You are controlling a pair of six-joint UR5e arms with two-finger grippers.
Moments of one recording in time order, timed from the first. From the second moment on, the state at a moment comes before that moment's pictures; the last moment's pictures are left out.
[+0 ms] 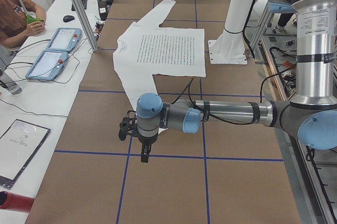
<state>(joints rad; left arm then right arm) -1.56 -1.48 -1.69 -1.75 -2.28 -0.07 1.63 -1.75 1.80 -1.55 2.40 0.03</state>
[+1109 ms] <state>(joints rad) -1.55 -1.52 -1.57 -2.01 -2.42 -0.09 1.34 -1.70 1.49 -0.94 2.33 0.34</state>
